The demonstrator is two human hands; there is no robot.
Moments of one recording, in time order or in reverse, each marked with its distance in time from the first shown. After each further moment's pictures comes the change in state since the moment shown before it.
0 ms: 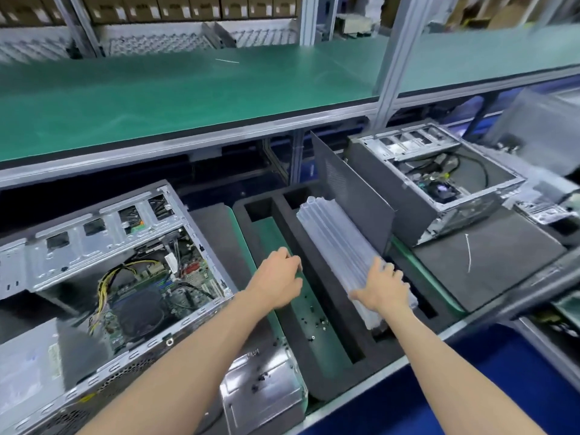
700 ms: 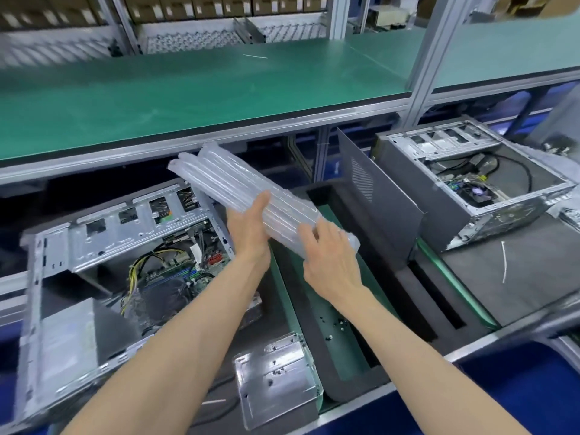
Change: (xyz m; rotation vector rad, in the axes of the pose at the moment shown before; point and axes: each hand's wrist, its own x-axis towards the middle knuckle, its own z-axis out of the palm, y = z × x) left_hand 0.010 -0.023 -0.070 -1.723 0.822 -0.427; right_hand -0.066 -0.120 -0.050 0.043 0.742 -0.764
